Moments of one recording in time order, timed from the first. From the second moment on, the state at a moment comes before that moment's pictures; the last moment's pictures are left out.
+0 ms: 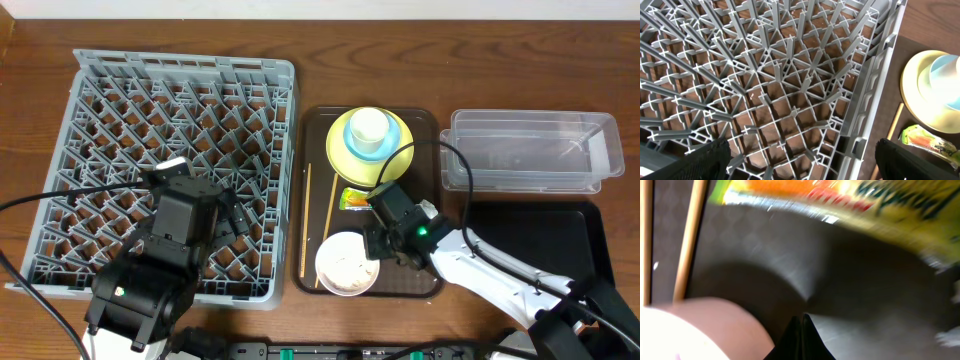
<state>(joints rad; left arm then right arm) -0.35 0.86 1.03 -1.10 -0.32 -0.61 0.69 1.51 0.70 -0.39 -0.08 0.56</state>
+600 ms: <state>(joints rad) -0.35 0.86 1.03 -1.10 -0.32 -0.61 0.64 1.50 0.88 -0.52 -0.06 0.10</state>
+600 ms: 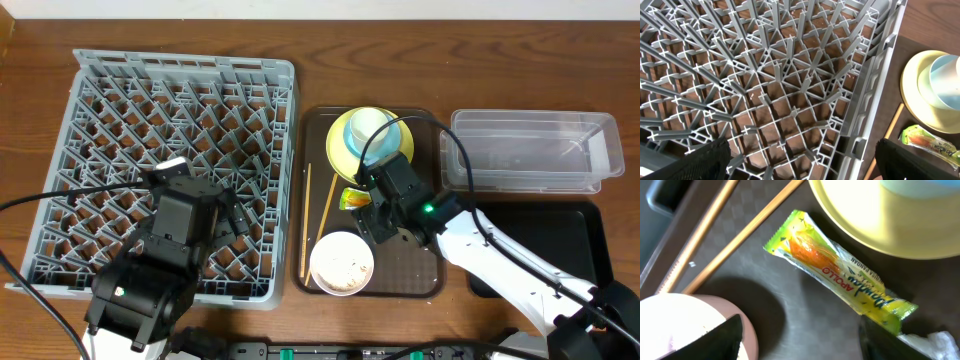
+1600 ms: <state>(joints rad) -0.35 0.86 1.03 -1.10 -0.32 -0.61 0.60 1.72 0.87 -0.40 0.22 -0.24</state>
